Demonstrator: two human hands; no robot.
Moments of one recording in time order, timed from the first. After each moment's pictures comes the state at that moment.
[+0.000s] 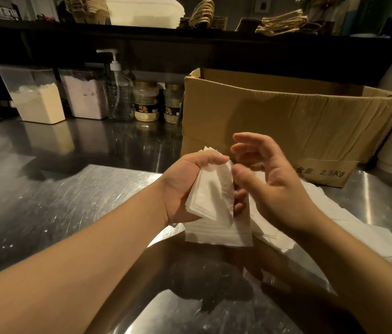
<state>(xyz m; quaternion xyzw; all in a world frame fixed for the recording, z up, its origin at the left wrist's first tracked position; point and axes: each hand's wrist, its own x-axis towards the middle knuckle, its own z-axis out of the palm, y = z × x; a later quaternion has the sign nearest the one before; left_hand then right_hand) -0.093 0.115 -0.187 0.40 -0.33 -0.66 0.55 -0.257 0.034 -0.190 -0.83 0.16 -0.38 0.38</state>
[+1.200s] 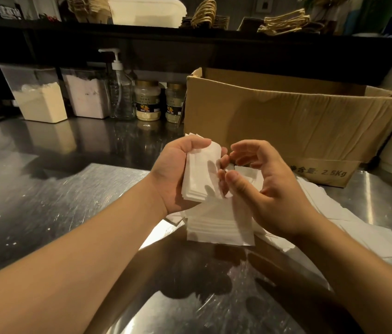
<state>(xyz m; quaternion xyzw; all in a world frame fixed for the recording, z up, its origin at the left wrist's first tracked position) -0.084 0.117 -0.179 0.34 -0.28 -0.65 0.62 -0.255 0.040 -0.192 -0.87 0.17 -0.36 0.28</state>
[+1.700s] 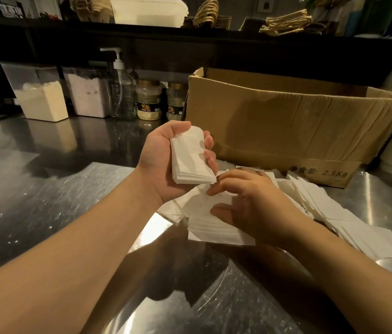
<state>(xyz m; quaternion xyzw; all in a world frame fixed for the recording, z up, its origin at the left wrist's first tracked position) -0.066 0.118 -0.174 0.25 -0.23 -0.65 0.68 -0.243 0.033 -0.205 -0.96 0.17 -0.19 0.12</state>
